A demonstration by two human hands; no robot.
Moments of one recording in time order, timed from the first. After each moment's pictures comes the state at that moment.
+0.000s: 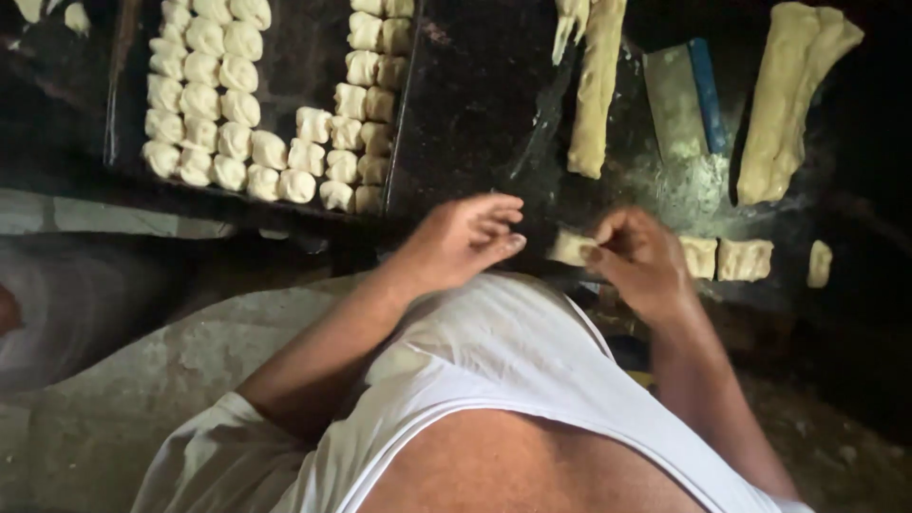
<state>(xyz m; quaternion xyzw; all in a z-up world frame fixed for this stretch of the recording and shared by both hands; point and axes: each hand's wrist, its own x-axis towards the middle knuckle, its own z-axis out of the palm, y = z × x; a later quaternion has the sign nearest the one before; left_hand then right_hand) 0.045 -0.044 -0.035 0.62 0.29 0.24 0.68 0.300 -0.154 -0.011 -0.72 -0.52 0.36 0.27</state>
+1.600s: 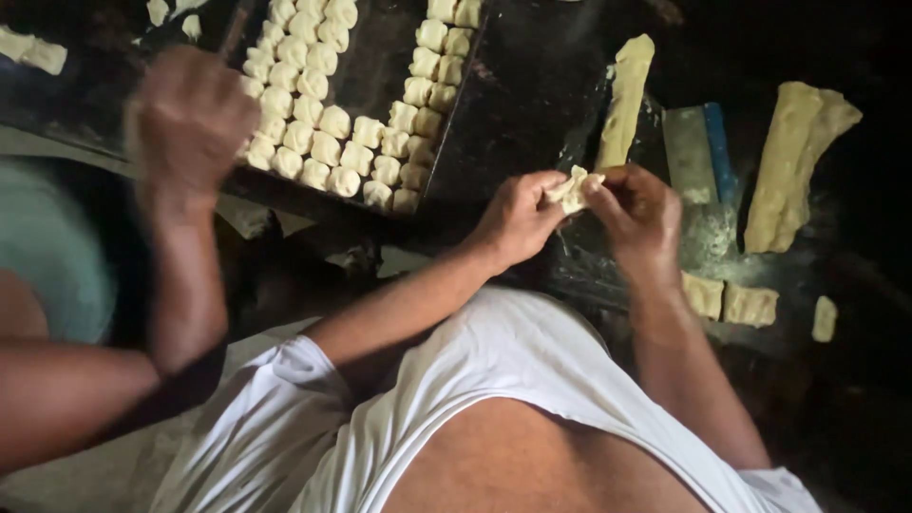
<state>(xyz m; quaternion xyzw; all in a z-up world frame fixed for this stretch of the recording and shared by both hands) 0.109 -0.028 -0.045 0.65 0.34 0.39 0.56 0.280 -0.082 0.002 -0.62 -0.48 0.39 0.49</state>
